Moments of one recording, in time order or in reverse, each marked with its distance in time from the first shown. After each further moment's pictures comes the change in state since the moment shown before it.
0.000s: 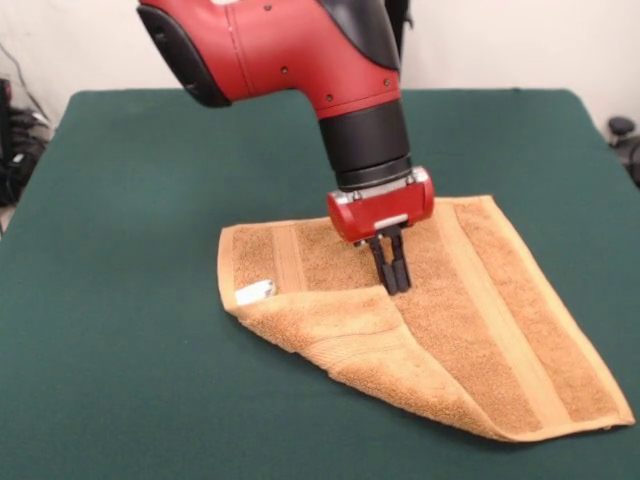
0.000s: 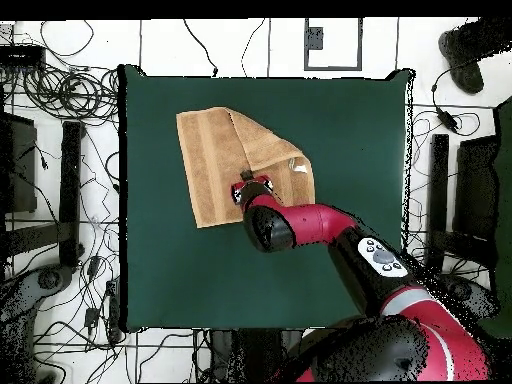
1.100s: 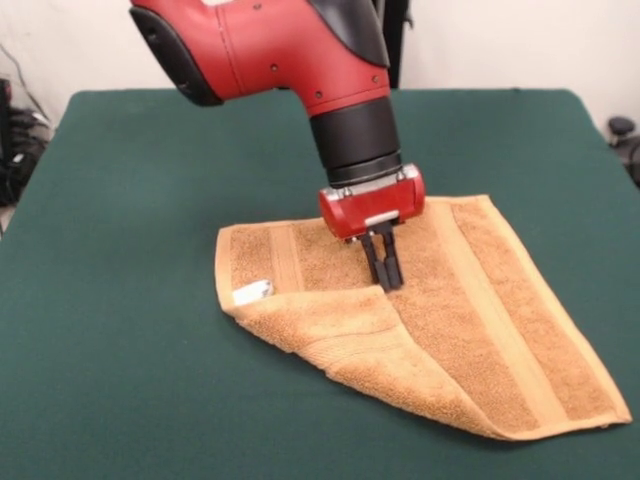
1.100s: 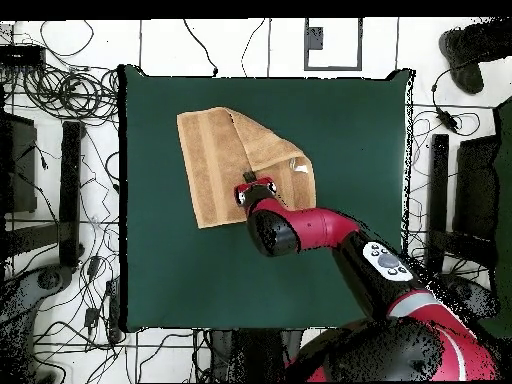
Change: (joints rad) arm -0.032 0.004 0.007 0.022 -0.013 -0.041 0.000
